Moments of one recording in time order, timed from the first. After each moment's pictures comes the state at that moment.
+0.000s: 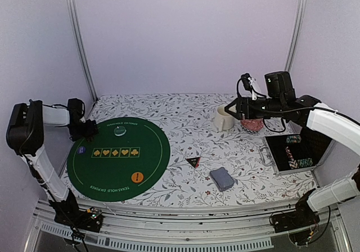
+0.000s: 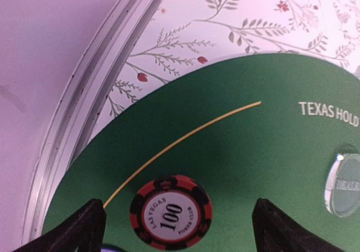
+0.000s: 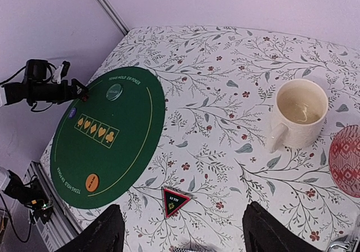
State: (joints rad) left arm 0.15 1.78 0.99 -0.22 -0.12 -0.26; right arm 0.55 1.29 1.11 -0.34 -0.24 0.32
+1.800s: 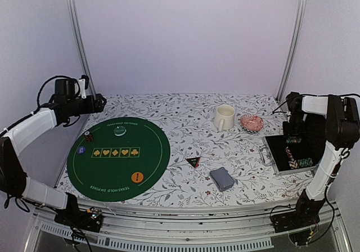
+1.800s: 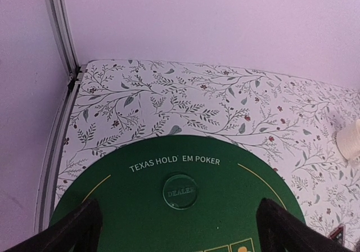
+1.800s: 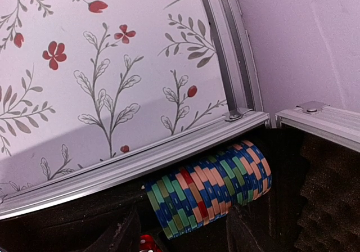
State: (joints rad) left arm -0.03 1.29 0.97 -0.19 0.10 -0.12; right arm -0.10 1.86 1.27 -0.73 0.32 0.07
